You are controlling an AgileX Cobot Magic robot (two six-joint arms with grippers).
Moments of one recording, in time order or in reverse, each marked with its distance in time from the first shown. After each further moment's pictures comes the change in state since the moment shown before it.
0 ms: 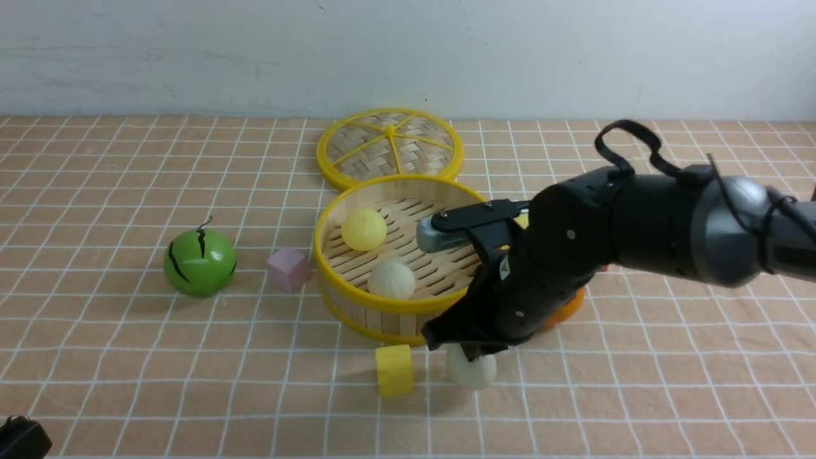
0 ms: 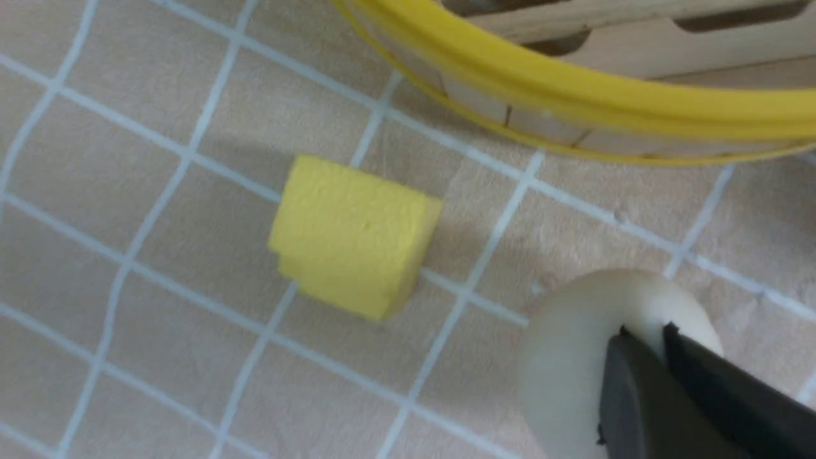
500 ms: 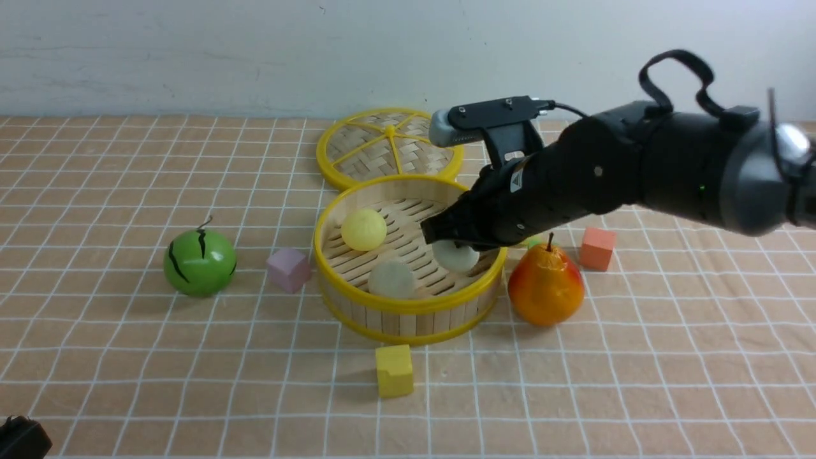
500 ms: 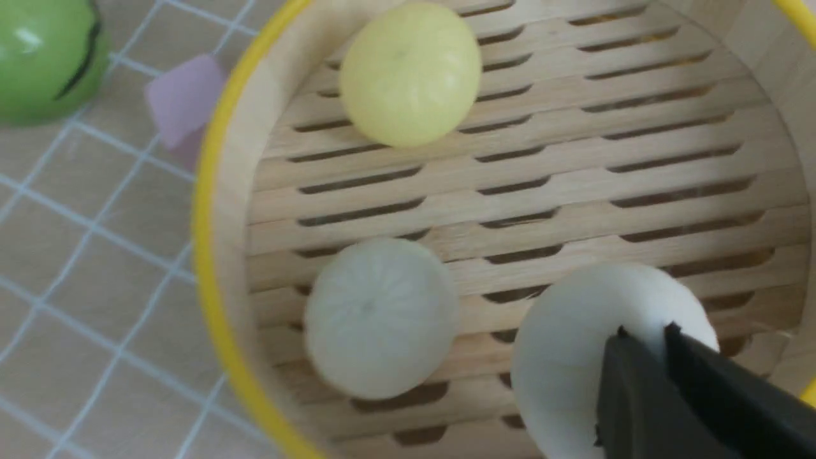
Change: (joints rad) right arm -0.088 0.080 -0.122 -0.046 -0.279 -0.023; left arm 0.000 0.000 0.000 0.000 0.000 0.000
